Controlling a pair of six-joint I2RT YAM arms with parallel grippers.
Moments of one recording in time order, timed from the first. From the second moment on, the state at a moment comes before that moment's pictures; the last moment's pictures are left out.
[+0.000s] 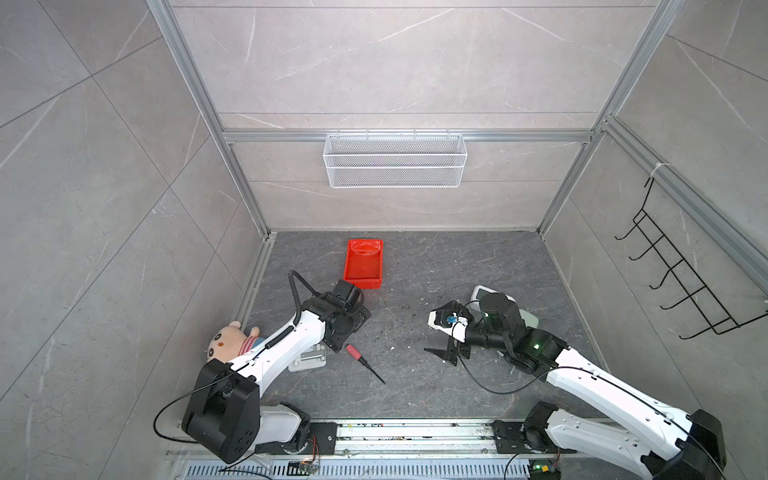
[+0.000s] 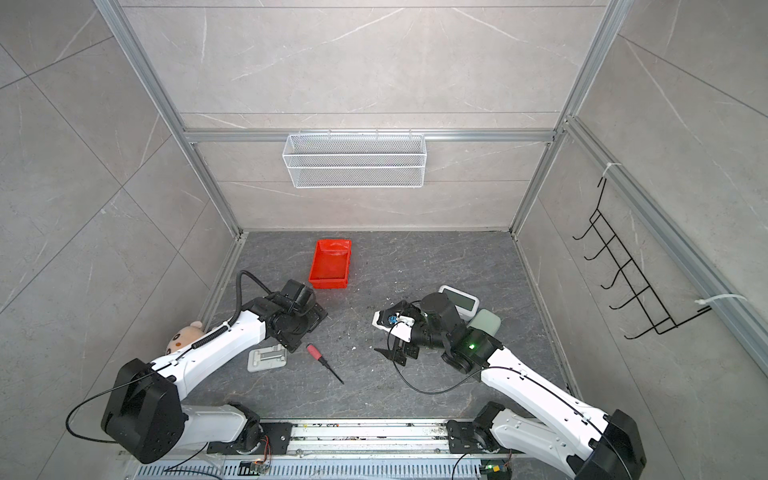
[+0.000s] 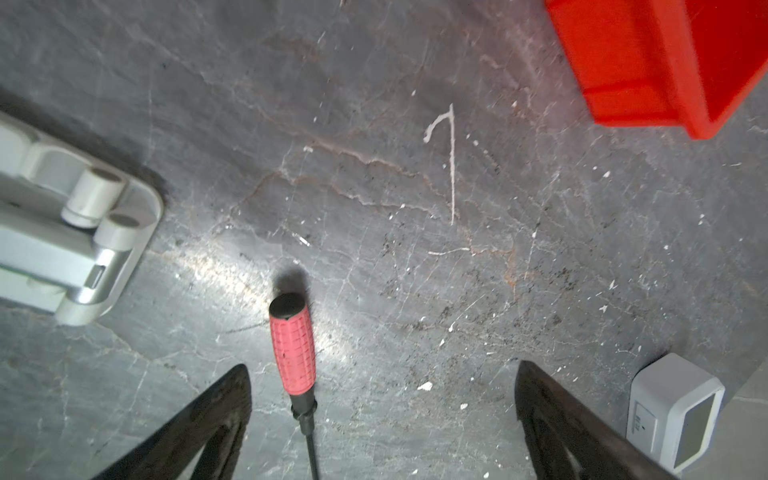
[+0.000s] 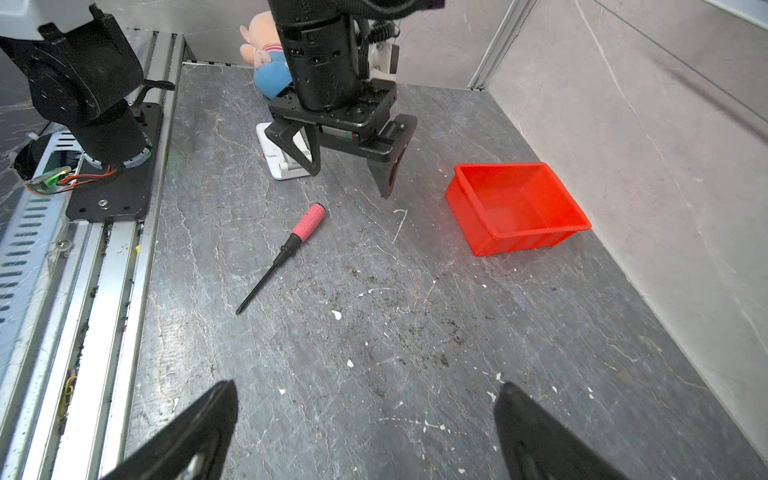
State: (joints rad) left arm -0.52 1.34 0.91 -0.76 -0.04 -1.30; right arm 0.73 1.00 0.76 -0.30 -0.38 -0.52
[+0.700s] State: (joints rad) left arm -0.45 1.64 1.02 -0.98 0.13 -1.36; right arm 0.79 1.06 0.78 -0.28 -0.32 -0.52
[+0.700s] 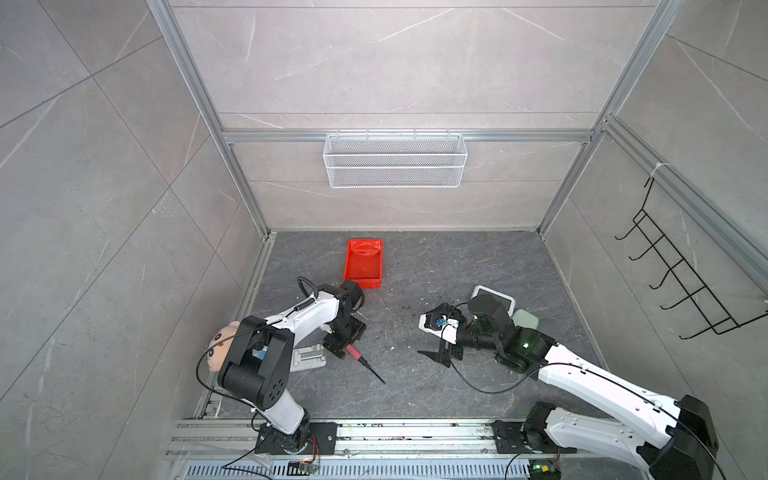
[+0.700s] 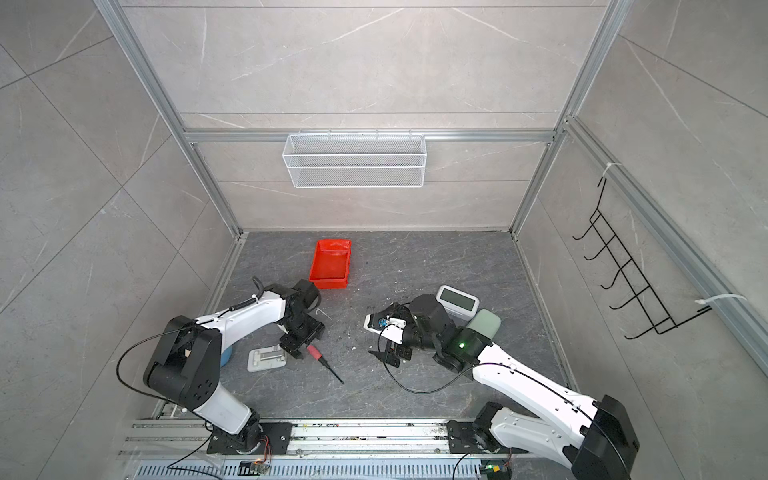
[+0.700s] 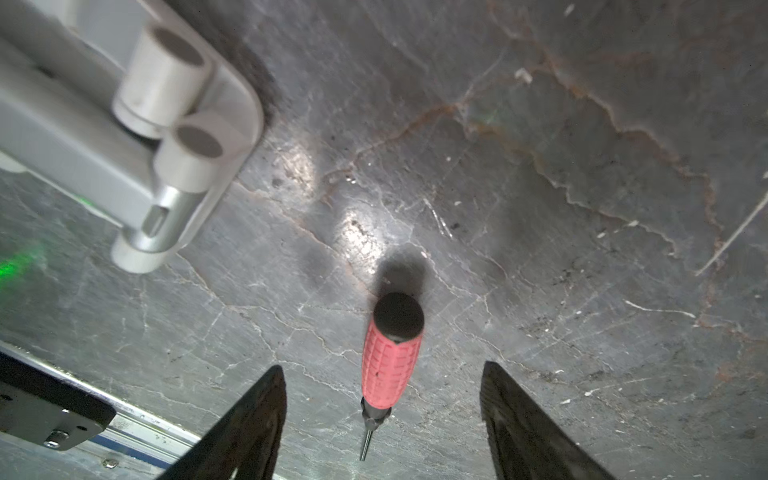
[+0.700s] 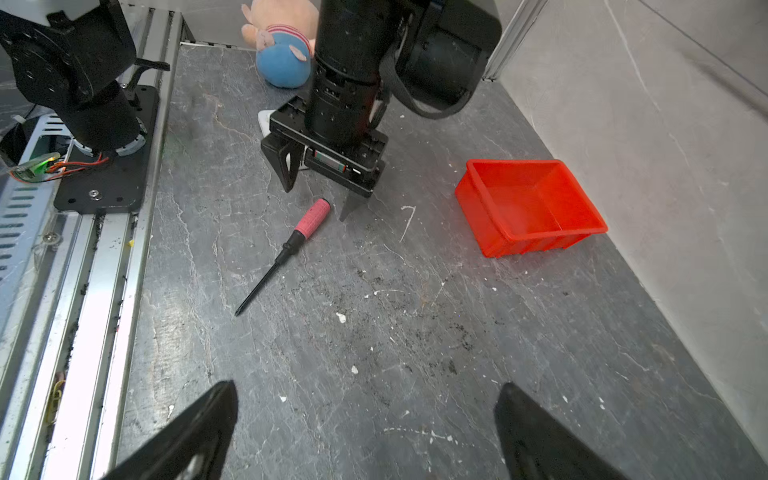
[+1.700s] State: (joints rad) left arm -0.43 1.71 0.98 -0.91 0.25 -1.33; right arm 0.83 1.09 0.81 -0.35 -0.35 -0.53
